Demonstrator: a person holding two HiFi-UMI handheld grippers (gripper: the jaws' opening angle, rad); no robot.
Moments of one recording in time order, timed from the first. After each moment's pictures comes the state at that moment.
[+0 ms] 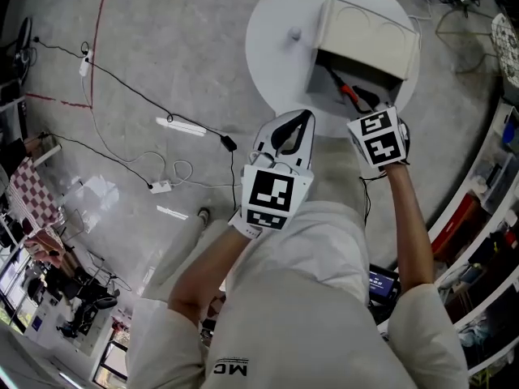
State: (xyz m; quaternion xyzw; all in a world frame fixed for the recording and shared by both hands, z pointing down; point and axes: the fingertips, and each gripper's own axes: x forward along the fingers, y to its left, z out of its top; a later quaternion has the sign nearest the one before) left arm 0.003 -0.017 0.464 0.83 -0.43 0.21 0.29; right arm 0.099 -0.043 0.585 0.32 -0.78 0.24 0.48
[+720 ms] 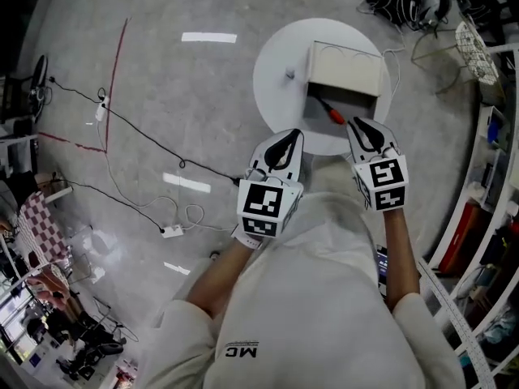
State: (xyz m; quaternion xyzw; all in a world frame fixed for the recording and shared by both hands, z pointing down) left arm -0.024 -0.004 0.374 0.86 -0.43 0.16 0.24; right arm 0.091 -0.020 0.414 0.46 -0.80 0.18 0.33
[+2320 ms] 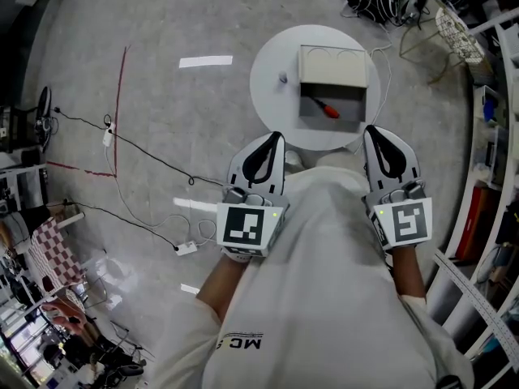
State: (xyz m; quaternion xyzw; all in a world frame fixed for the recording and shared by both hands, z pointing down) left arm -0.048 0.023 0.272 0.88 -0.44 0.11 0.14; right arm 0.097 0.038 0.257 0.55 -0.82 0.07 0.16
